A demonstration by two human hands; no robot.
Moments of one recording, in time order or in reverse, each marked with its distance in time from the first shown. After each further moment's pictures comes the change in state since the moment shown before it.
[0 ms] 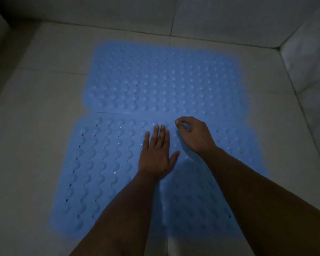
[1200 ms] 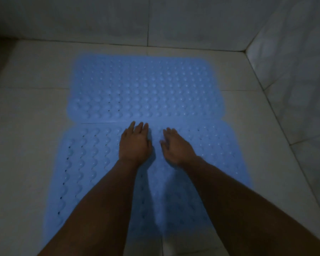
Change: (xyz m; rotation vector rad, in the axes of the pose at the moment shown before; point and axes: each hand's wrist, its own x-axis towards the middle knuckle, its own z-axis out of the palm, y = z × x) left_hand 0.023 -0.020 -0.065 -0.131 0.022 -0.065; right_hand -0.039 0.011 0.018 -0.353 -0.251 0.069
